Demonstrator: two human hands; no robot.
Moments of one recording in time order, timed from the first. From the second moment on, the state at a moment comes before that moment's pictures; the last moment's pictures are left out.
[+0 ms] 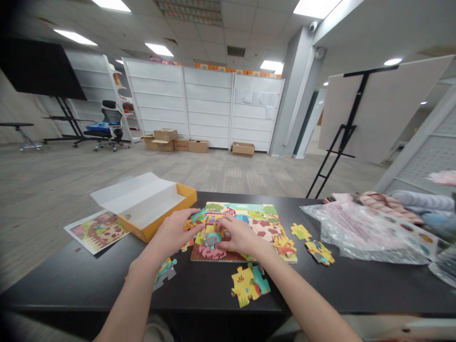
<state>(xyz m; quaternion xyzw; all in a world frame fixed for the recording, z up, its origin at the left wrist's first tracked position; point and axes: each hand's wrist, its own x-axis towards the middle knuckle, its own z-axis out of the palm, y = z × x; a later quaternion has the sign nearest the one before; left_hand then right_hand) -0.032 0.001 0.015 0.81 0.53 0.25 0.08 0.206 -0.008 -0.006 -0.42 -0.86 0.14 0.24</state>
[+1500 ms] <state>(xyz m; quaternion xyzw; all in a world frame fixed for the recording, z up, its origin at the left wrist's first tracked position) -0.046 -0.019 -0.003 0.87 0.43 0.15 0.20 0.324 0.041 -0.017 -0.74 -0.66 0.01 0.15</state>
